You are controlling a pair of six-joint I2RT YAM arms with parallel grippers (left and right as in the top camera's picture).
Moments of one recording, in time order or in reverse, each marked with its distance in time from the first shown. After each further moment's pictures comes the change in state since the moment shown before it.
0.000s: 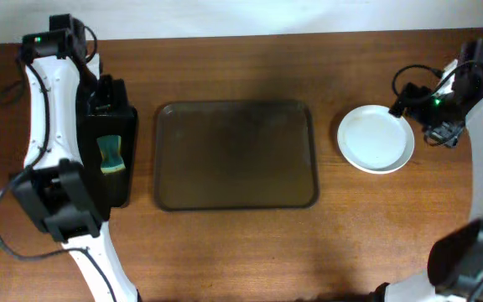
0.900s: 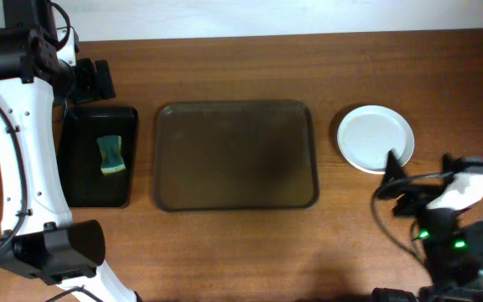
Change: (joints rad) left arm -0.010 -0.301 0.018 -0.038 0.005 0.003; right arm 0.128 -1.313 -0.990 0.764 0.022 -0.110
